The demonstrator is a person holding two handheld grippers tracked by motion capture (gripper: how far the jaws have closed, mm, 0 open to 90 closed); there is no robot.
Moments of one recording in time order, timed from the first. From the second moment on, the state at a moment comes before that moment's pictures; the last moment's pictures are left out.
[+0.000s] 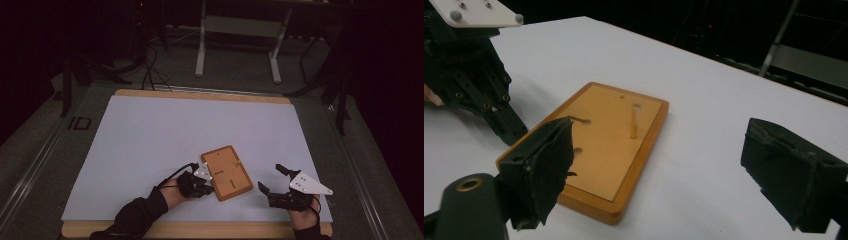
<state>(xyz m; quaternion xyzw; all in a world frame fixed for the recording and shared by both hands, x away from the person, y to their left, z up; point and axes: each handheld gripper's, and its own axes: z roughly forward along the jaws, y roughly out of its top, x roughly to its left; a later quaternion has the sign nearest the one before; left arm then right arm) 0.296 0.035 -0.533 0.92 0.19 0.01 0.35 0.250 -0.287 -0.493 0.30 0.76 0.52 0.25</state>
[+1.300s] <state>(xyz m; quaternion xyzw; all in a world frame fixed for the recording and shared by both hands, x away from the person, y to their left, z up) 0.320 0.015 -0.505 0.91 0.20 0.03 0.36 0.250 -0.288 -0.493 0.30 0.76 0.52 0.25</state>
